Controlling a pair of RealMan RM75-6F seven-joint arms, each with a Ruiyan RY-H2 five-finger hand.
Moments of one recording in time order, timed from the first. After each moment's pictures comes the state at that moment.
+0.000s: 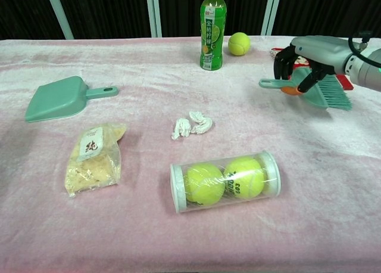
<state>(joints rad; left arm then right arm) -0.10 -1.10 -0.06 -1.71 1.35 1.41 0.10 0.81 -1.55 0.15 -1.06 -1.32 0.80 0.10</state>
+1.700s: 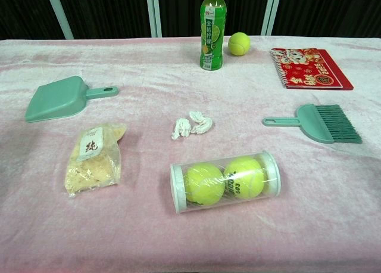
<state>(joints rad) -0.09 -1.11 -0.06 -1.70 1.38 1.46 0.14 0.37 -1.23 -0.05 -1.56 -1.40 1.42 -0.09</state>
